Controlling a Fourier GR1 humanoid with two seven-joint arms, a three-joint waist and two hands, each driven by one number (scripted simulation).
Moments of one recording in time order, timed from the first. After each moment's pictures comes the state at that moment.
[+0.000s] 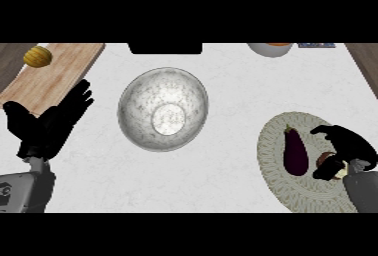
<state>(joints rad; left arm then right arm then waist) -0.21 0.26 0.11 -1.51 0.13 -0.18 0.30 -0.21 -0.42 0.00 -1.25 0.82 0.38 0.43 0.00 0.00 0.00</state>
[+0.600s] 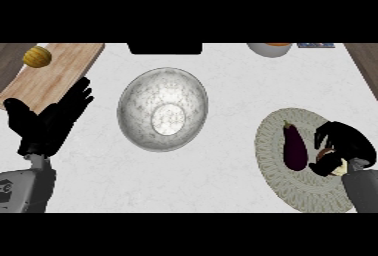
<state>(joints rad) -0.23 0.25 0.13 -1.50 0.10 -0.19 0.30 -0.23 -0.40 -0.02 -1.22 0.89 0.29 0.30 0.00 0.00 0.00</state>
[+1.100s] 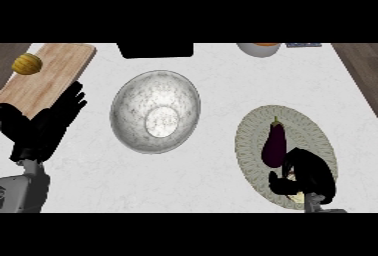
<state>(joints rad) -0.20 0.25 0.16 -1.51 0.10 -0.19 0.30 0.02 -0.15 0.14 -1.56 1.01 0.21 0.60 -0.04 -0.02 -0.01</state>
